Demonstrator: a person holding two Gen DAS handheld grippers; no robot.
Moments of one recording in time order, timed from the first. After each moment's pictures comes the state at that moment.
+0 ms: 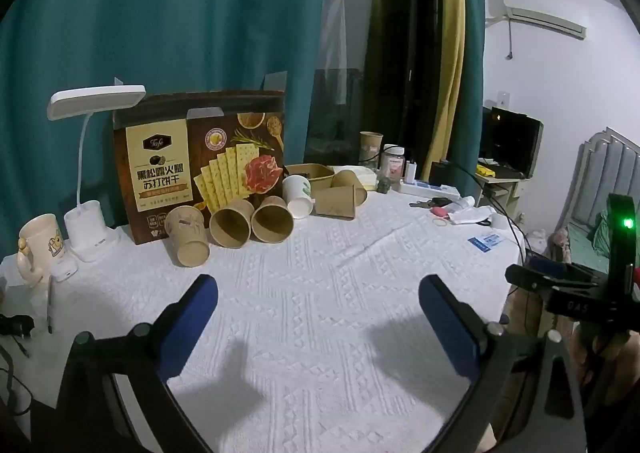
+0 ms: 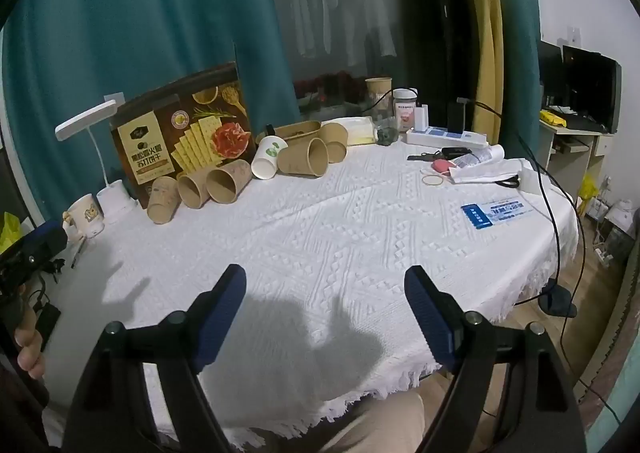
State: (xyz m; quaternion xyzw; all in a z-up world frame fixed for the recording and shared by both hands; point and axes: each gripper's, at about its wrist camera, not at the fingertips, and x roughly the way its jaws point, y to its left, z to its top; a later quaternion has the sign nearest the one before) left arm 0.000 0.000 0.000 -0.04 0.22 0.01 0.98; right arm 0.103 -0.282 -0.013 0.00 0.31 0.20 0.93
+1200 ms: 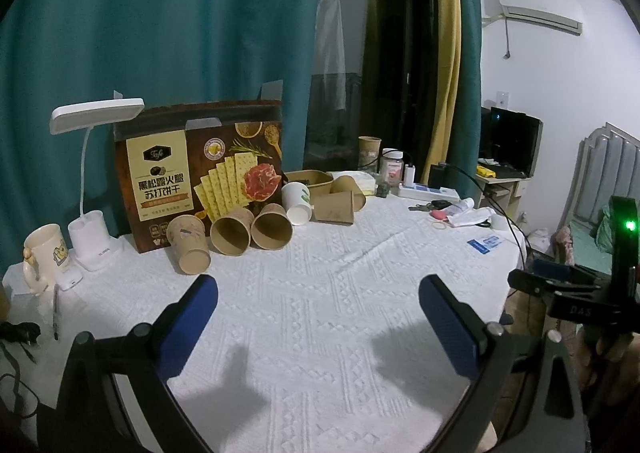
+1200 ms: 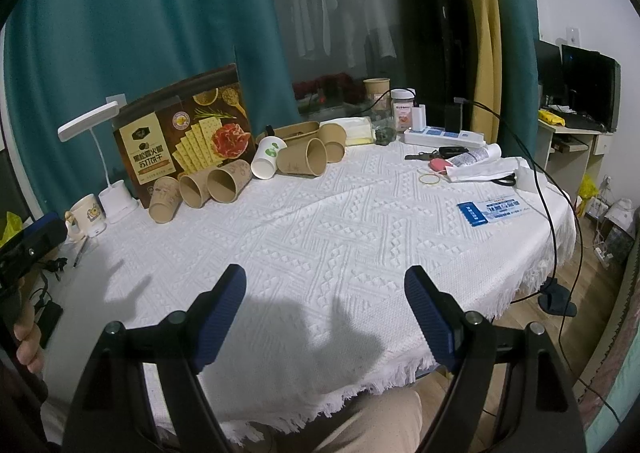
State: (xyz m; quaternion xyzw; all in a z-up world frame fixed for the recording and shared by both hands) left arm 0.004 -0.006 0.011 -0.03 0.21 0.01 0.98; right arm 0.098 -0.285 -0.007 0.00 0.31 0.20 0.93
